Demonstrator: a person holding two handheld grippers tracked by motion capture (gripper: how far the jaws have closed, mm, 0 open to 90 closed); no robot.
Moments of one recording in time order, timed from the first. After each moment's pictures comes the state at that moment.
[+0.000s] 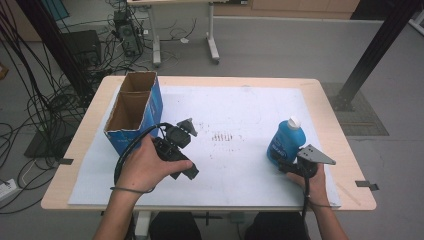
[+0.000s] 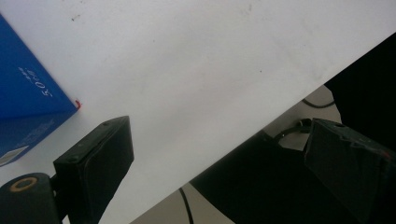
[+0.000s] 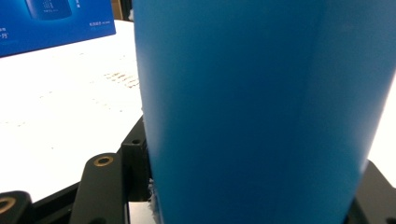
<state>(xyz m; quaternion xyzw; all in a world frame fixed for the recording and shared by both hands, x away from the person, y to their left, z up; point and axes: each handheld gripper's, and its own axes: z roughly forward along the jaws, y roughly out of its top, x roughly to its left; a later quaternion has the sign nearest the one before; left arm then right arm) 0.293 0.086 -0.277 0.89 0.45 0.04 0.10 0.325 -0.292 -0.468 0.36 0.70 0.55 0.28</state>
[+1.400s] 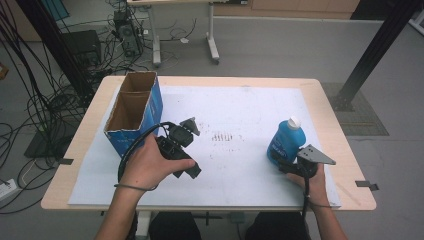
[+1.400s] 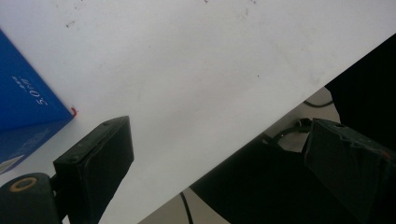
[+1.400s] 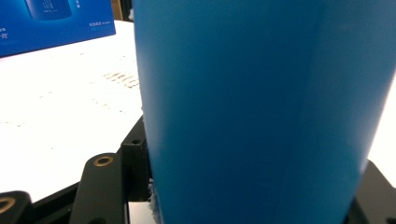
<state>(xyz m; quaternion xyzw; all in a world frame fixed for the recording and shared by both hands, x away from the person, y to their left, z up) 0.299 0.081 -0.279 0.89 0.44 0.03 0.10 0.325 -0.292 -0.468 0.36 0.70 0.55 0.28</state>
